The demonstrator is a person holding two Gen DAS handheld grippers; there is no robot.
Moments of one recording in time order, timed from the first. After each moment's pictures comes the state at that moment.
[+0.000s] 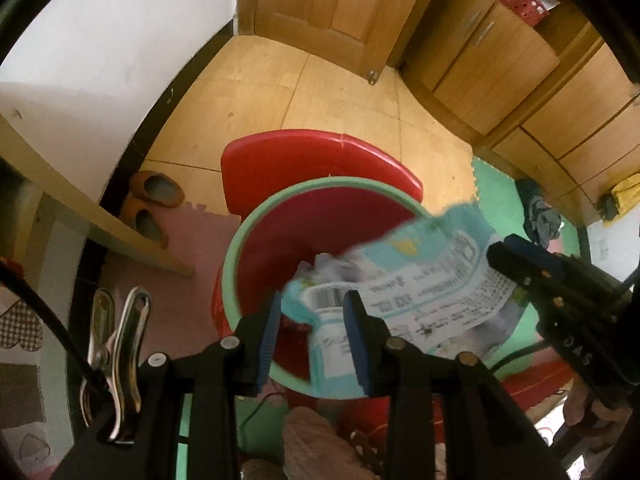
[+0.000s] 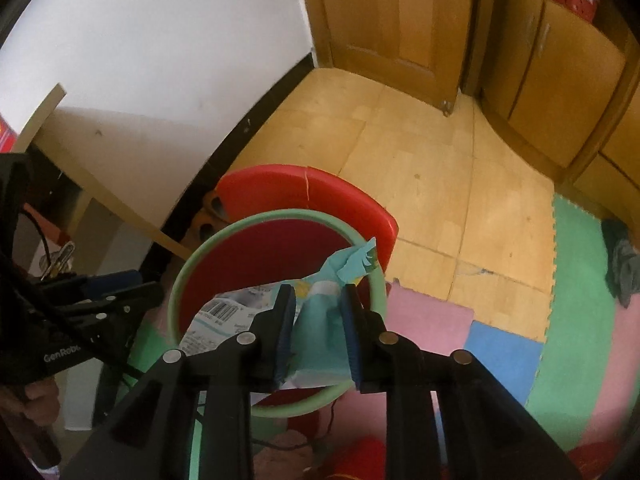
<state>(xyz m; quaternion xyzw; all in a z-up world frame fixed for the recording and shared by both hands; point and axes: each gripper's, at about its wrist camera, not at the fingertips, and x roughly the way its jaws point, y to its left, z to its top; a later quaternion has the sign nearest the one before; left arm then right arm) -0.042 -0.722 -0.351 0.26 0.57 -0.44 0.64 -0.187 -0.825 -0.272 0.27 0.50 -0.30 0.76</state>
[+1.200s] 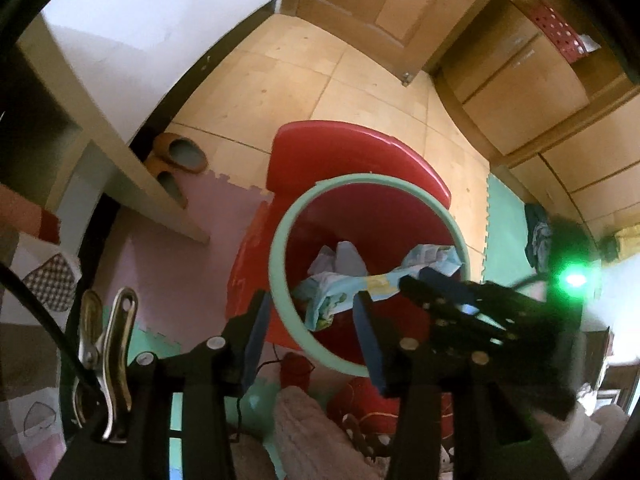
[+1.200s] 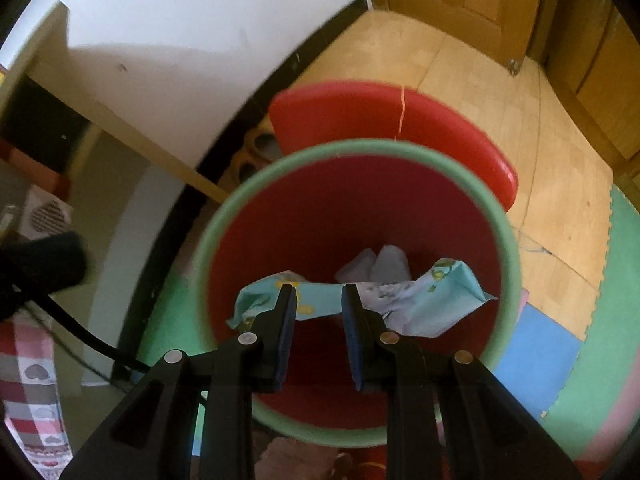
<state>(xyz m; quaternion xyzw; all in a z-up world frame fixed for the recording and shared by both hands) -0.003 -0.690 -0.338 0.22 0.62 -0.38 0.65 -0.127 -0.799 -0.365 0.29 0.58 -0.19 0.73</state>
